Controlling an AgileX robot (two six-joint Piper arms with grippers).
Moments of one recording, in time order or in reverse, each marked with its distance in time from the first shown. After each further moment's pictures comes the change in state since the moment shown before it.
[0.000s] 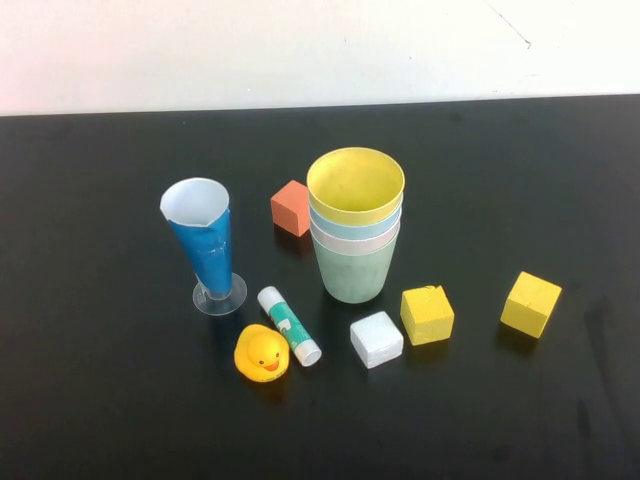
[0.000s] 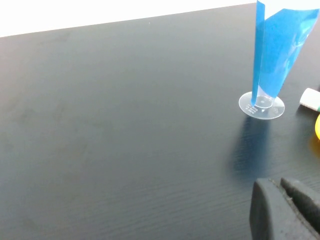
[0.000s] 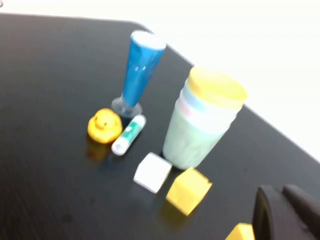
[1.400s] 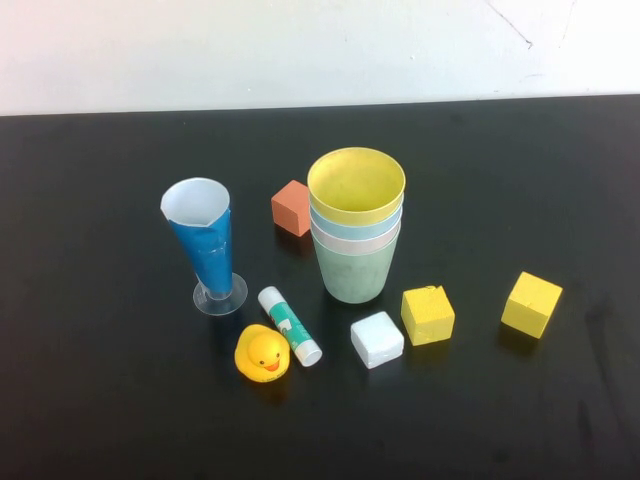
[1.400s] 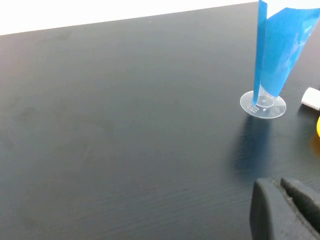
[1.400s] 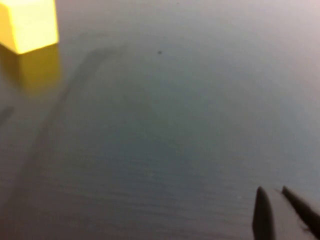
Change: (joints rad) right arm -0.418 -0.468 0.601 -0.662 -0.160 0.873; left arm 0.000 0.000 0.000 0.000 0.000 -0.002
